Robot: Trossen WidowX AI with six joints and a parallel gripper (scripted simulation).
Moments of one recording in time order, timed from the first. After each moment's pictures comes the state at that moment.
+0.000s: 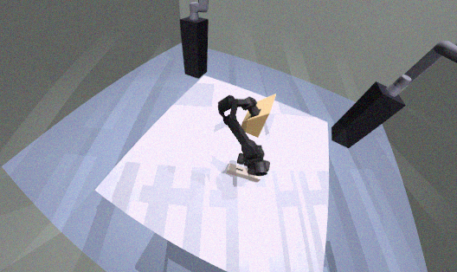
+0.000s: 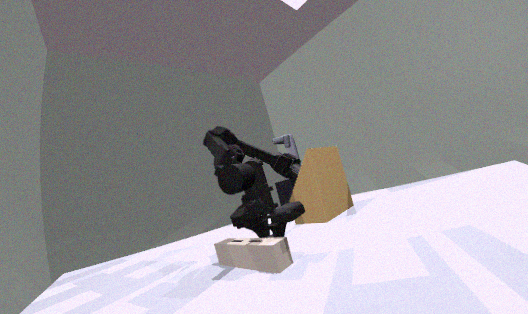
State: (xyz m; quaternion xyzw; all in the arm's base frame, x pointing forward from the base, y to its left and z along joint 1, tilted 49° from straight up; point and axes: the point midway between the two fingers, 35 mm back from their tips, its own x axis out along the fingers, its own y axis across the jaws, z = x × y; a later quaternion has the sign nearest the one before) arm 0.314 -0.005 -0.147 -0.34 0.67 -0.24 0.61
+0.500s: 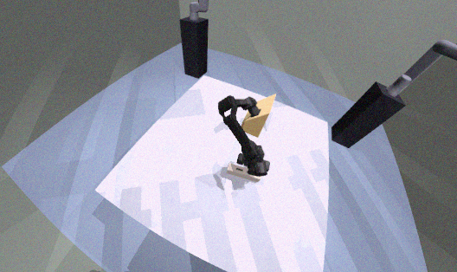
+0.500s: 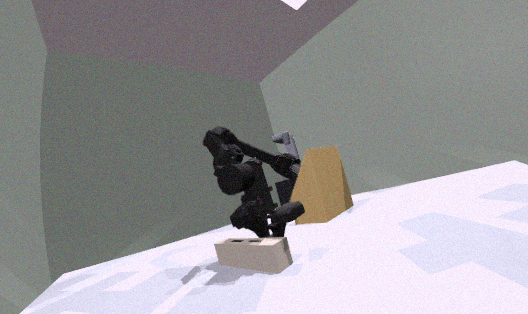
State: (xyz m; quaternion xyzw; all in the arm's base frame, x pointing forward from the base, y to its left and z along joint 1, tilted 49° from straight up) arm 0.315 -0.005 -0.147 -0.34 0.67 -0.24 0.61
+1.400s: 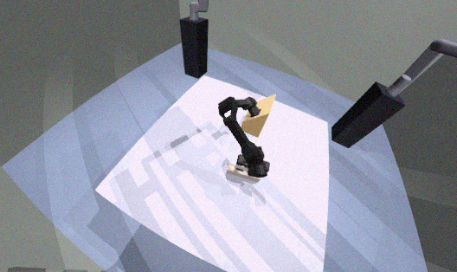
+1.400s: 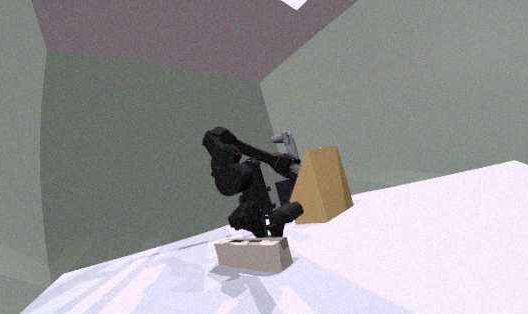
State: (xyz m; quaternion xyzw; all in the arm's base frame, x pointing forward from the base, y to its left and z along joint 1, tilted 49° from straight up) arm 0.321 -0.004 -0.147 -0.35 0.68 -0.24 0.60
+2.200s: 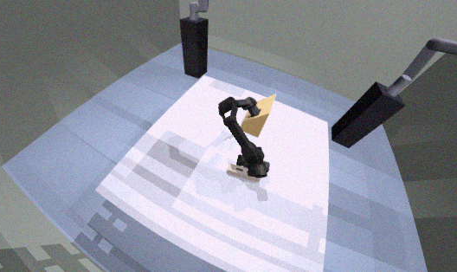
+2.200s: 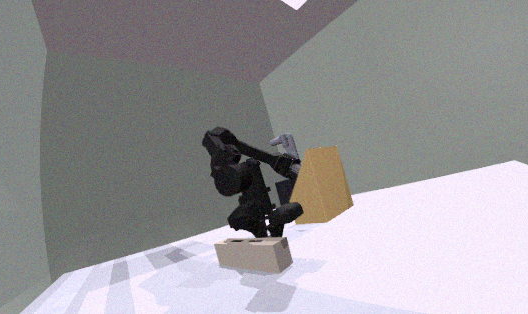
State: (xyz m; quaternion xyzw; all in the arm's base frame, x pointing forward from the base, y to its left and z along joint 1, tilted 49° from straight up) arm 0.322 -0.004 -0.147 -0.35 0.68 -0.24 0.60
